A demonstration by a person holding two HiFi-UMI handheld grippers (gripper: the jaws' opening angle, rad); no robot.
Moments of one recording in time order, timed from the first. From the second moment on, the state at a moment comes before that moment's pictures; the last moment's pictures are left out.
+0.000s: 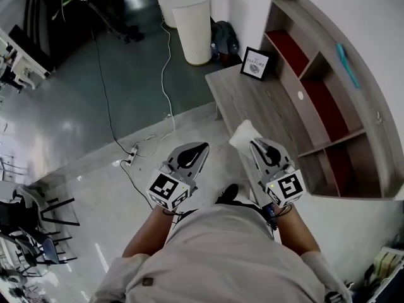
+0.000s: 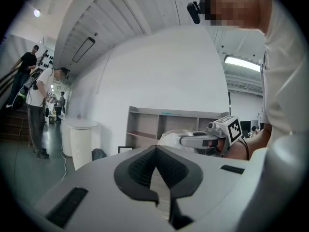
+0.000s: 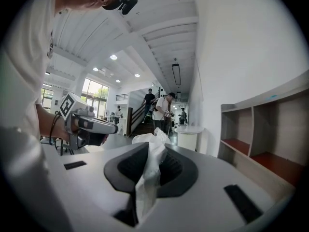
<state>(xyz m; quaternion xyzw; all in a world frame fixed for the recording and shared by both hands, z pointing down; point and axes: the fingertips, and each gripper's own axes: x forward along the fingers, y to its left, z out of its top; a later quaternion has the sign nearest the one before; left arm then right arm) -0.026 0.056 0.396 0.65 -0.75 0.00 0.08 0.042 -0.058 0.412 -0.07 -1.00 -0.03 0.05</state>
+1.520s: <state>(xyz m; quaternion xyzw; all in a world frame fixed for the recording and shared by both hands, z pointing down) -0.051 -0.239 0.396 0.82 -0.57 0.01 0.06 0.068 -0.291 0.420 0.18 -0.98 0.00 0.05</state>
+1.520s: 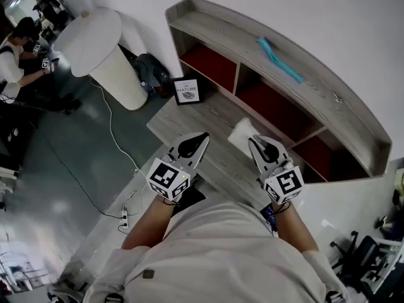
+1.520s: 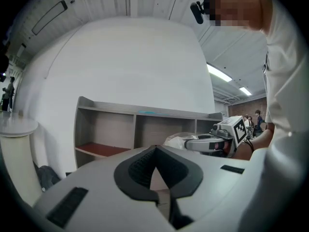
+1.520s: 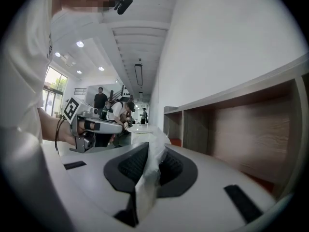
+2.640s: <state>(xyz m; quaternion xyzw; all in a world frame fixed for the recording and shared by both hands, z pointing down) -0.198 -0.361 0.401 0.90 -0.43 0.00 0.07 -0.084 -0.363 0.413 0.33 -0.94 -0.01 0.06</state>
